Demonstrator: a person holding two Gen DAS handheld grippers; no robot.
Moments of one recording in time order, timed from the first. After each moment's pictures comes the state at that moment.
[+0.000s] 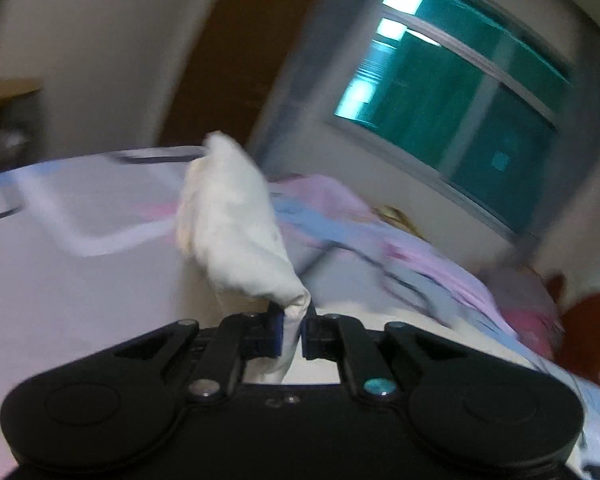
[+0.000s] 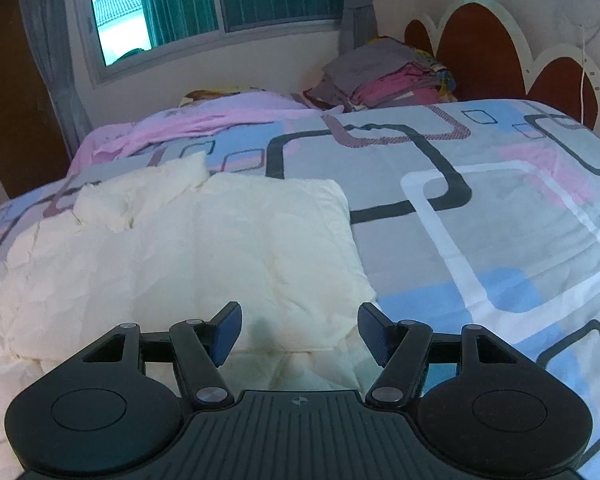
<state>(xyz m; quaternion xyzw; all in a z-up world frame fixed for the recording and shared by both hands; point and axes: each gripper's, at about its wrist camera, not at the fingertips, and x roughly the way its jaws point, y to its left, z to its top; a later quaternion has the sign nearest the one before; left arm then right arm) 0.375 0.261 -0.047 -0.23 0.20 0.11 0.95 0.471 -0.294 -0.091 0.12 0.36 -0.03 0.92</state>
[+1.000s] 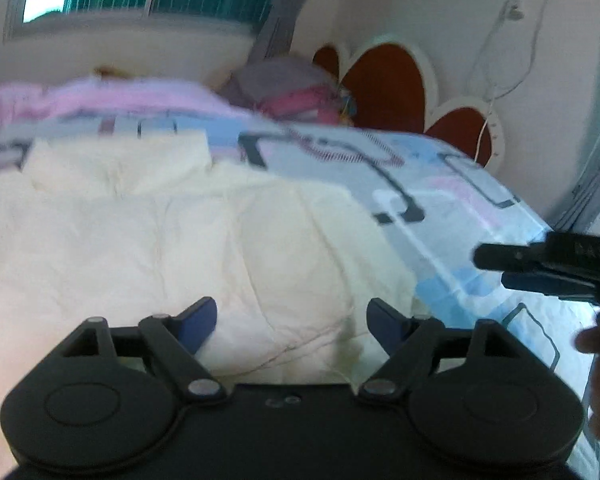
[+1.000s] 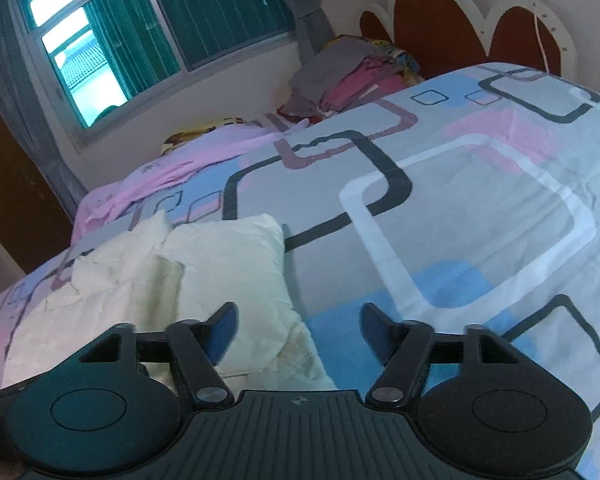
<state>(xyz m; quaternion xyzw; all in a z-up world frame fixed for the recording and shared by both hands) 0.486 -0.081 -0.106 -0.03 0.34 -0.25 0.90 0.445 -0.379 -0.071 0.23 0.33 -0.03 0.92</state>
